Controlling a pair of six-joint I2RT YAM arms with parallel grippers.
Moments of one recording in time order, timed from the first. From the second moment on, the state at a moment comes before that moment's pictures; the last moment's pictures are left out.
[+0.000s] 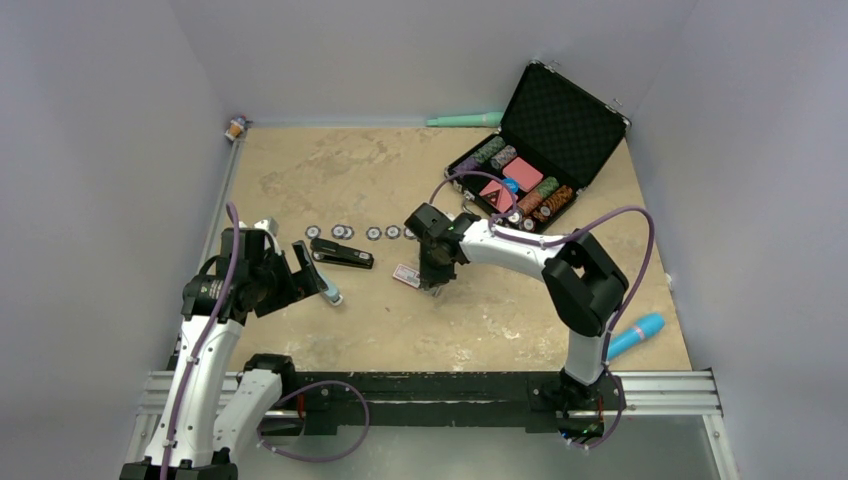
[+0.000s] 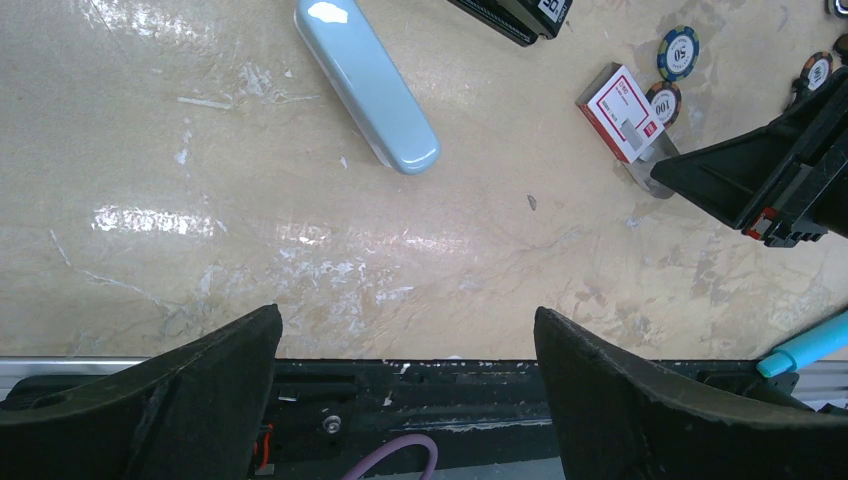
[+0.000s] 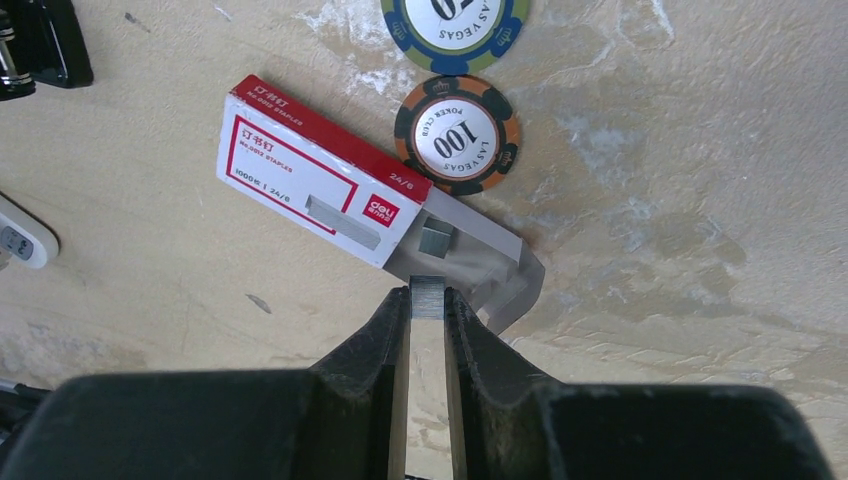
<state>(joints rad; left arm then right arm) -0.07 0.75 0.88 -1.11 0.15 -0.48 0.85 1.86 1.30 -0.65 0.06 0.85</state>
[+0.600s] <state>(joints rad) -0.07 0.75 0.88 -1.11 0.15 -0.48 0.83 1.86 1.28 -0.65 0.10 0.88</state>
